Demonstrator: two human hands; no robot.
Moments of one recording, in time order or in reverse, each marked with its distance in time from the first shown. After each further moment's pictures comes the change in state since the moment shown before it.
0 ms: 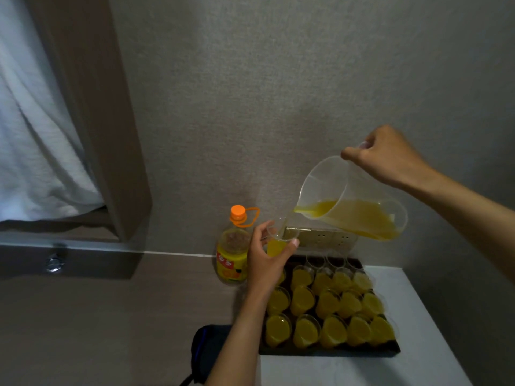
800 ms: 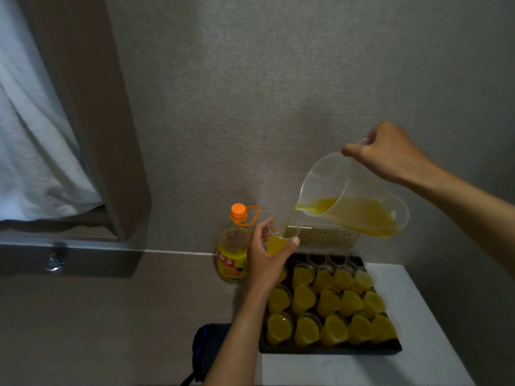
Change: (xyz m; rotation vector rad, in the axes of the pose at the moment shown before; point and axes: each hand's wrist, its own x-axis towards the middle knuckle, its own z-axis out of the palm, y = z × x) left_hand 0.006 -0.003 -0.001 0.013 -0.007 0.033; right_hand 0.007 0.002 0.004 0.008 -0.009 0.016
